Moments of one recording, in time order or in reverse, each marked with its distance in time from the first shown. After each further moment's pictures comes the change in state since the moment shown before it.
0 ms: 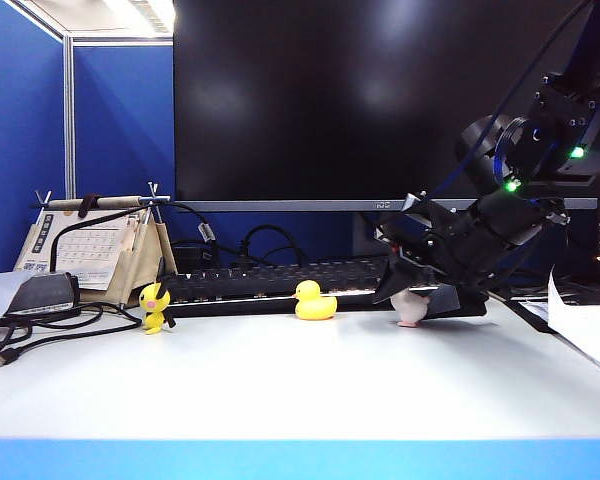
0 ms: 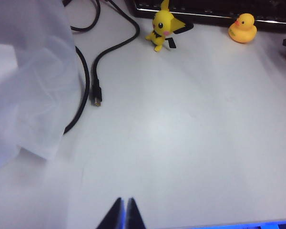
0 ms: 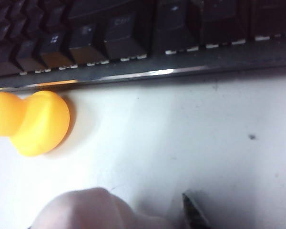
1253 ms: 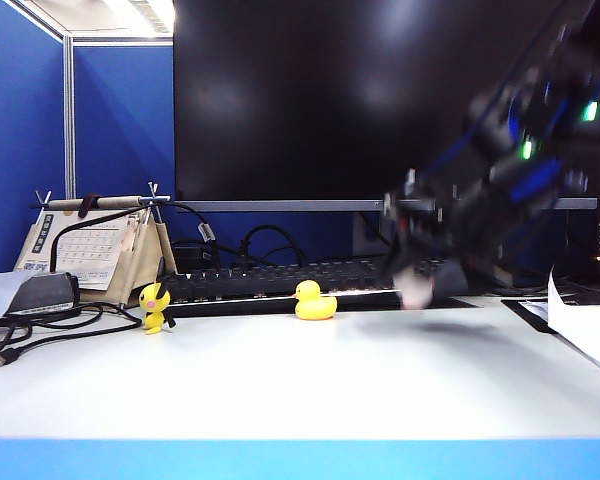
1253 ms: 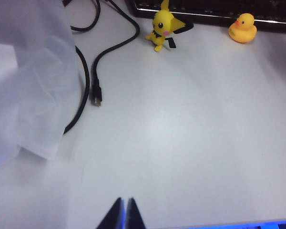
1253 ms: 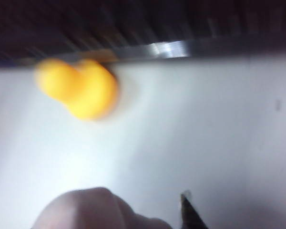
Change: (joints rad) left arm 0.000 0.000 0.000 0.000 0.000 0.000; right arm 0.000 -0.137 -0.018 -0.151 -0.059 -0.039
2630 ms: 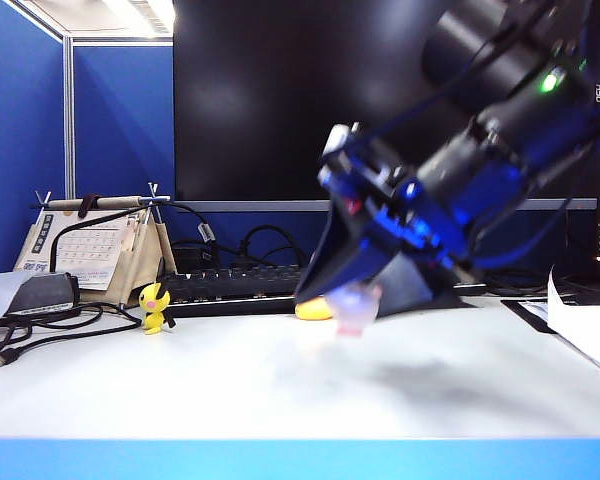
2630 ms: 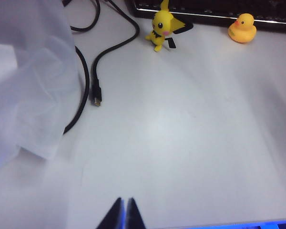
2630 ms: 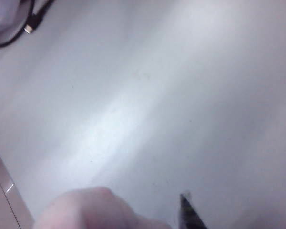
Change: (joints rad) left arm 0.000 -0.001 0.000 0.000 0.000 0.000; right arm 0.348 -0.311 -0.381 0.067 0.042 -0.024
